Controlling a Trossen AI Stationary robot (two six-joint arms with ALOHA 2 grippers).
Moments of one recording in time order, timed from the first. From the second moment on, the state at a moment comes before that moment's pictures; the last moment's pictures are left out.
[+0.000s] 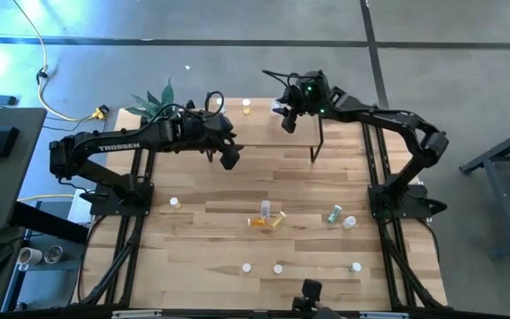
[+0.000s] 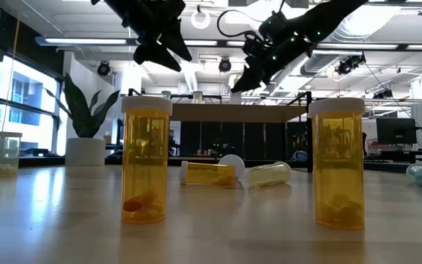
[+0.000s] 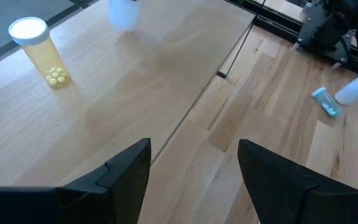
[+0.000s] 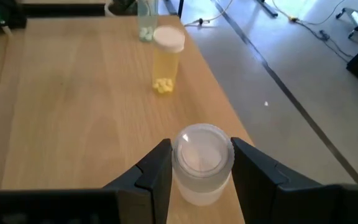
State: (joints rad) left arm 0.39 1.34 1.11 -0.44 -0.14 -0.26; right arm -0.66 1.63 1.23 -0.14 -0.22 -0.32
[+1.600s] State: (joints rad) left arm 0.39 1.34 1.11 -0.44 -0.14 -0.26; right arm -0.66 1.62 1.24 -0.11 -0.18 -0.31
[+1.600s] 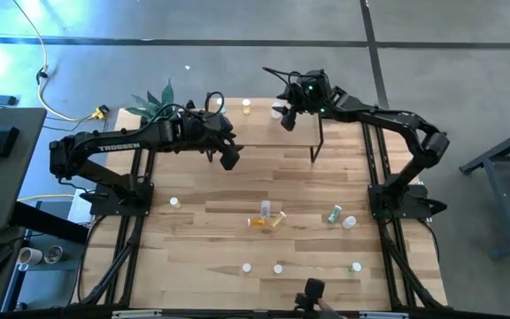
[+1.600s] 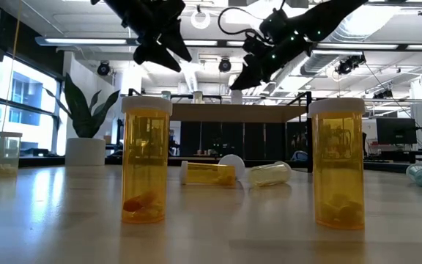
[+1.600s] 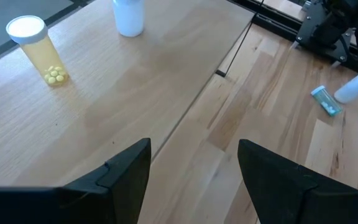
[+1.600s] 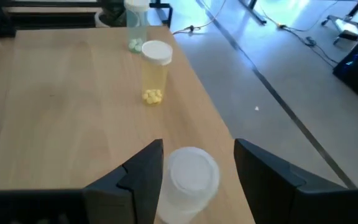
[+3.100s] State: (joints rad) left arm 0.16 1.11 1.11 -0.77 -0.09 -0.24; right arm -0.10 1.27 1.24 -0.73 -0.01 0.62
